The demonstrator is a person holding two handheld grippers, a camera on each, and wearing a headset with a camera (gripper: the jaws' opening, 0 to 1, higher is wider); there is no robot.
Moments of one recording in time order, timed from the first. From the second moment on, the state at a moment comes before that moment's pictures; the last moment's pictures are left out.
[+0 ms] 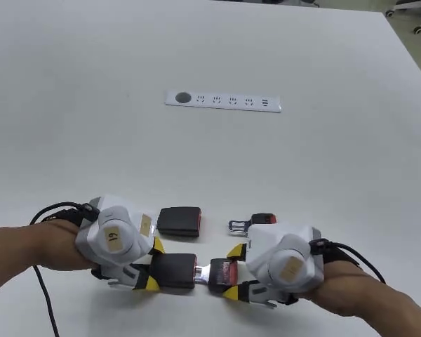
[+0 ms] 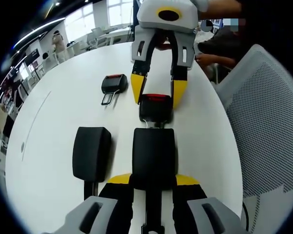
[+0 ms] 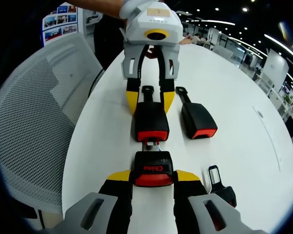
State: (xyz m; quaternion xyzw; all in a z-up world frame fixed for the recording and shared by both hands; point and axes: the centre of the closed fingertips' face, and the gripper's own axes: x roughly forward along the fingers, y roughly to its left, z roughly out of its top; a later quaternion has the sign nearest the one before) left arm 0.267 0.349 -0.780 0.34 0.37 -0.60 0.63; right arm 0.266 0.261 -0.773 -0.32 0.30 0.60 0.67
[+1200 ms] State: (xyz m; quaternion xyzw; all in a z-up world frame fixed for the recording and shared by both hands) left arm 0.268 0.350 -0.780 0.34 0.38 -0.59 0.62; right arm 0.268 0.273 -0.779 -0.31 0.30 0.61 0.66
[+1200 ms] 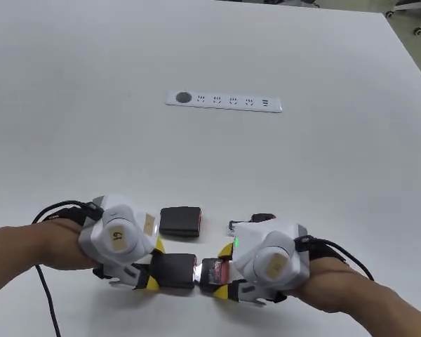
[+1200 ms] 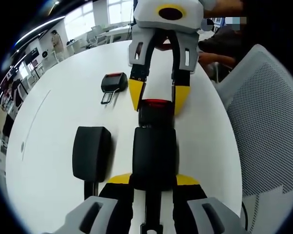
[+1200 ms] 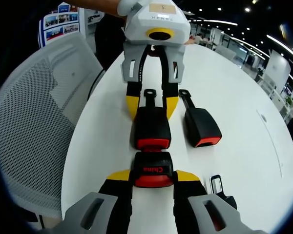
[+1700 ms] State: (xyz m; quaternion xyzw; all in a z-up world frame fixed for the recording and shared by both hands) left arm 0.268 0.349 -0.781 0.35 0.39 -0.59 0.62; right arm 0.268 0.273 -0.777 -0.32 0.29 0.61 0.66
